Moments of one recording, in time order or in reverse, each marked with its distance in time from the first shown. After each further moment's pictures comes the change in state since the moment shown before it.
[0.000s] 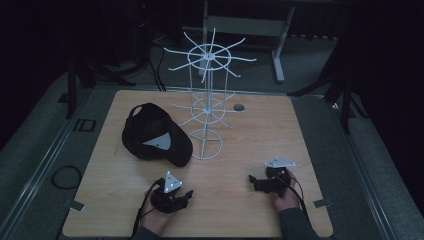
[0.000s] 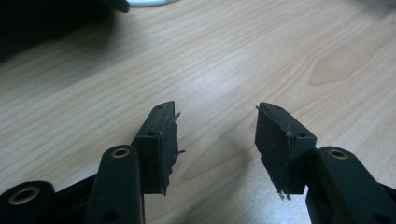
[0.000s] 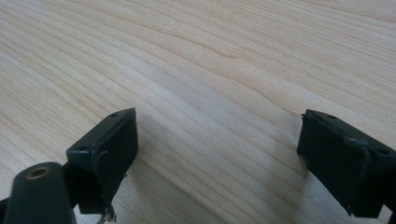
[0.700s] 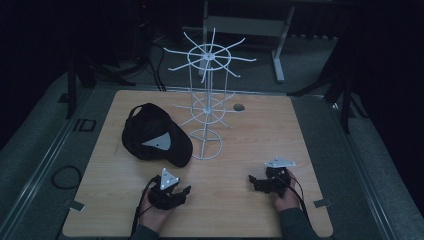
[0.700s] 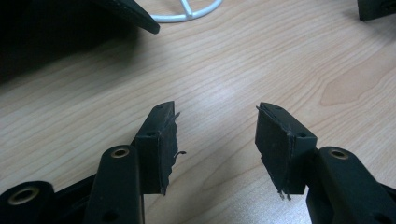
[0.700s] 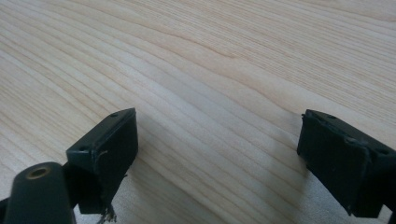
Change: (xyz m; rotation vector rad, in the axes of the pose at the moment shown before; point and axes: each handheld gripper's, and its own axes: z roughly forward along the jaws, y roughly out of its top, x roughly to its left) left arm 0.006 0.005 -0.004 -0.033 0.026 -0.045; right arm 0.000 0.000 0.000 0.000 0.000 0.000
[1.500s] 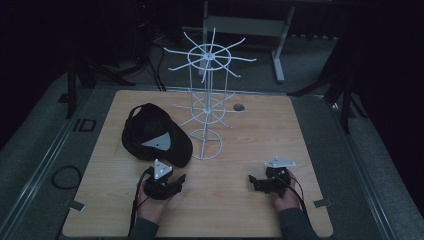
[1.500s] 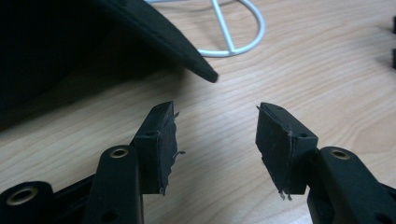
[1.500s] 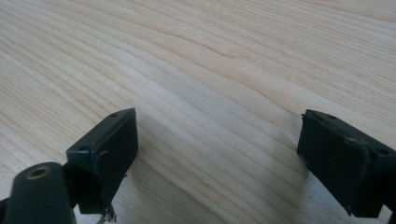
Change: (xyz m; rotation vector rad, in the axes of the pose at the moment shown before) left arm 0.018 0.018 -0.004 -0.044 0.086 -0.091; right arm 0.000 0.000 0.000 0.000 0.000 -0.001
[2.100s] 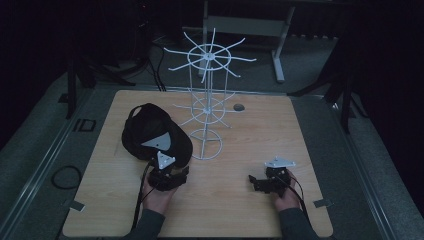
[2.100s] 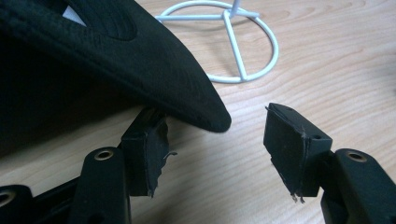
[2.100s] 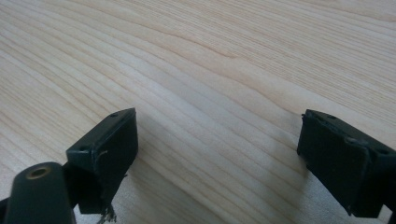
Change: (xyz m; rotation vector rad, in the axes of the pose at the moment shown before) left arm -0.001 0.020 0.016 -0.014 0.031 -0.051; right arm 0.000 0.000 0.000 0.001 0.000 0.002
